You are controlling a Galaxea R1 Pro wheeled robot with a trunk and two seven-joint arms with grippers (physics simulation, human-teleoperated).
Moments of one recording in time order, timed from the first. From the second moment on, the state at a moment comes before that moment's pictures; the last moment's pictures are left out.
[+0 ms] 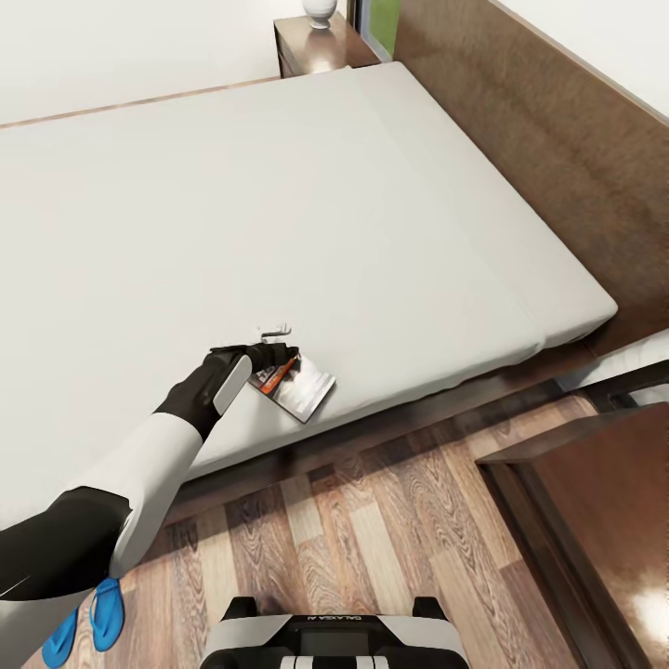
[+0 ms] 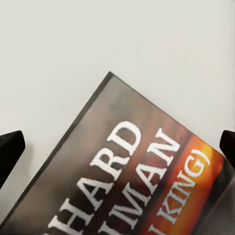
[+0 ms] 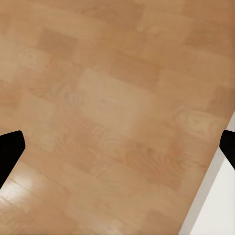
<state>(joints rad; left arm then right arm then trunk) -1.18 -0.04 -0.25 -0.62 0.38 0.47 0.03 0.26 -0.06 0.08 0.04 0.31 0.08 0.22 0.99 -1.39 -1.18</state>
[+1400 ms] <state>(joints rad) -1.18 -0.04 -0.25 -0.62 0.39 0.47 0.03 0.26 -0.06 0.08 0.04 0.31 0.08 0.22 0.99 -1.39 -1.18</state>
